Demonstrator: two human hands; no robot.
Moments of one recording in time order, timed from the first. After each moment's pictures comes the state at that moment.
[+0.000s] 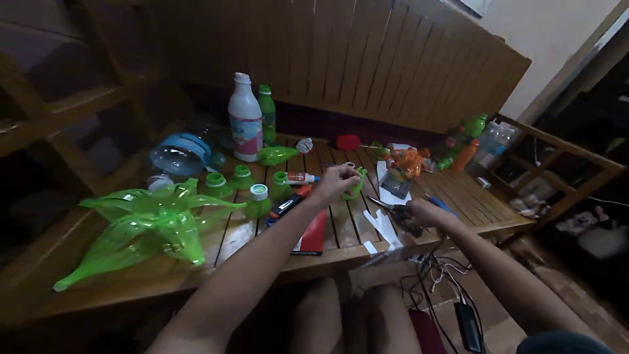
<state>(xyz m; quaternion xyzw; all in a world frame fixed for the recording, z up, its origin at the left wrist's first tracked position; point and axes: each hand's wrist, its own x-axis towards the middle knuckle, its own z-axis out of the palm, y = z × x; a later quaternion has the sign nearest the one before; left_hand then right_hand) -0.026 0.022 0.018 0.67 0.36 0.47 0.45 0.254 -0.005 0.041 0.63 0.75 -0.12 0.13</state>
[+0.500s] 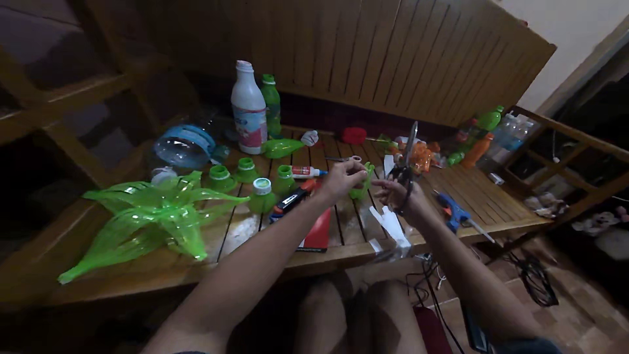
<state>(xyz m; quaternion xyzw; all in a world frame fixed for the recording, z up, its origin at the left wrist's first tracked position) -0.020 0.021 0.015 0.65 0.36 0.48 0.46 0.169 -0.033 0.038 0.44 0.60 -0.47 -0.48</state>
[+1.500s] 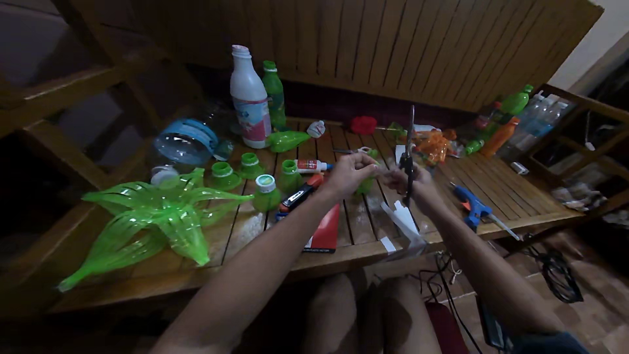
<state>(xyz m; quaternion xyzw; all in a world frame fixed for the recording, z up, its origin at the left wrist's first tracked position) -0.023 0.023 0.014 0.66 0.35 0.49 0.45 0.179 0.006 0.021 0.48 0.63 -0.40 -0.46</state>
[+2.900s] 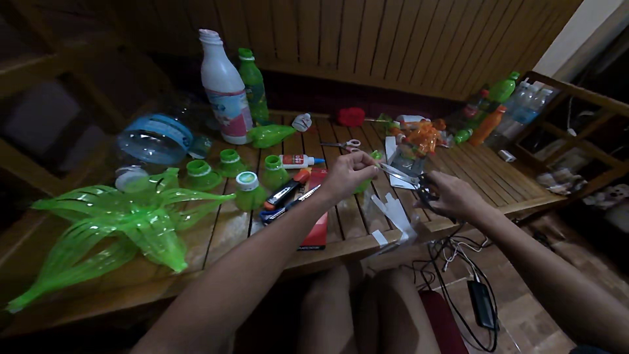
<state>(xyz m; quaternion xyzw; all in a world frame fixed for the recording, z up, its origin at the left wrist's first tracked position) -0.010 0.014 0.008 0.68 0.31 0.47 0.46 0.265 -0.039 0.045 0.56 0.82 -0.02 -0.11</state>
